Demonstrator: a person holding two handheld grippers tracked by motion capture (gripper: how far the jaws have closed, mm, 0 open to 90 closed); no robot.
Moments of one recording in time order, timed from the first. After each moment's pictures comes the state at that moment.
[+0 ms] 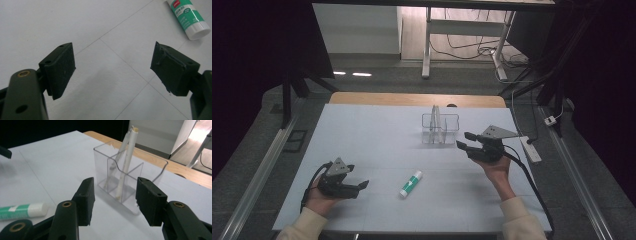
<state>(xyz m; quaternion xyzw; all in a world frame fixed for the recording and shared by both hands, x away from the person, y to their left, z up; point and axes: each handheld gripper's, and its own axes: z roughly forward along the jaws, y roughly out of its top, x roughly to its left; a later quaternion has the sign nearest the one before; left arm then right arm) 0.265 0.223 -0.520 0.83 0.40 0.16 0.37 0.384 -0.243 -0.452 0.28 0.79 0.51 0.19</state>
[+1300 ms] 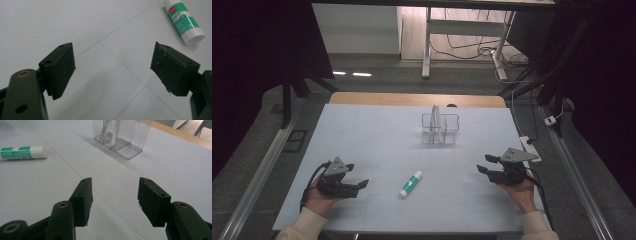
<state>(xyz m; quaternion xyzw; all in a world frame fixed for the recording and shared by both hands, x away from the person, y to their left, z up) 0.264 0.224 -0.516 0.82 0.40 0.16 0.38 0.342 -0.308 -0.482 0.28 0.83 0.44 0.18</state>
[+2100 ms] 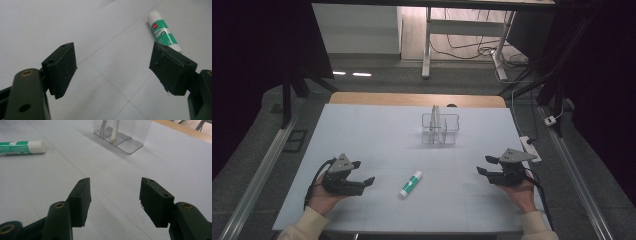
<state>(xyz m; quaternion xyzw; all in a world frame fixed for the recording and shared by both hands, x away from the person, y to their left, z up) 0.266 0.205 -0.496 0.82 0.38 0.15 0.40 0.342 -0.307 -0.484 0.29 0.84 0.43 0.18</state>
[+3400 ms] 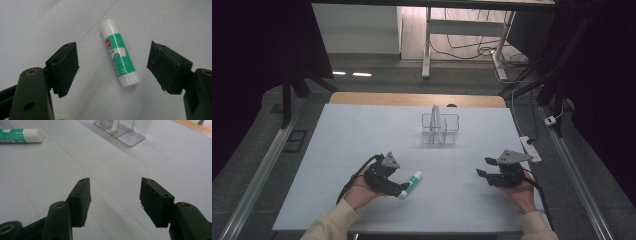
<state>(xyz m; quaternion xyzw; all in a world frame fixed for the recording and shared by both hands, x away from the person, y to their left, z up) 0.292 0.100 -0.481 0.89 0.32 0.08 0.32 0.341 -0.304 -0.487 0.28 0.85 0.40 0.19</state>
